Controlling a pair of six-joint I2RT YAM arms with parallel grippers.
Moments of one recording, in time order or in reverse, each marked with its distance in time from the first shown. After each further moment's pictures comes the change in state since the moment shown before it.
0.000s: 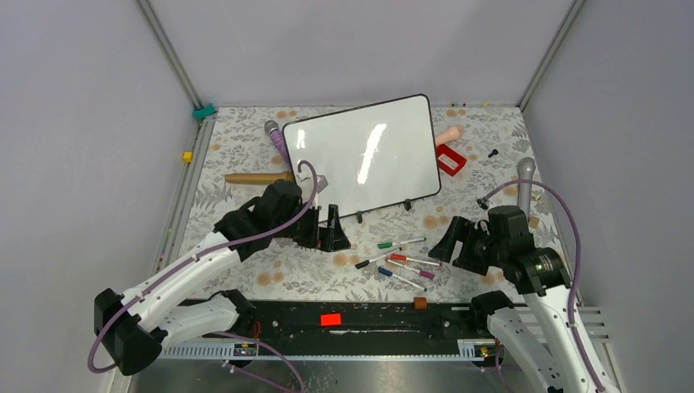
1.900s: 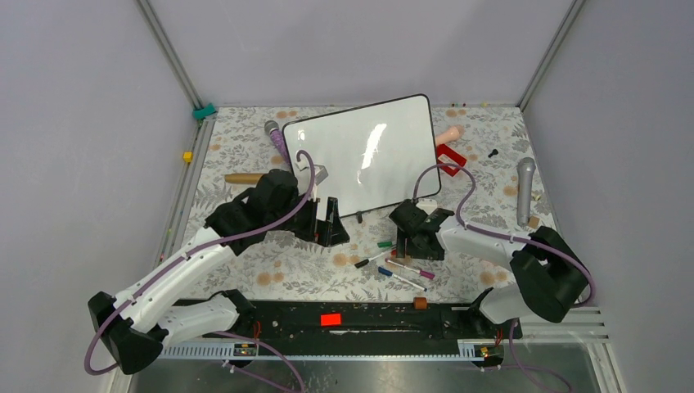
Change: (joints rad) left arm -0.003 0.018 0.138 -0.083 -0.001 0.074; right arm 0.496 0.850 -0.059 0.447 0.592 0.198
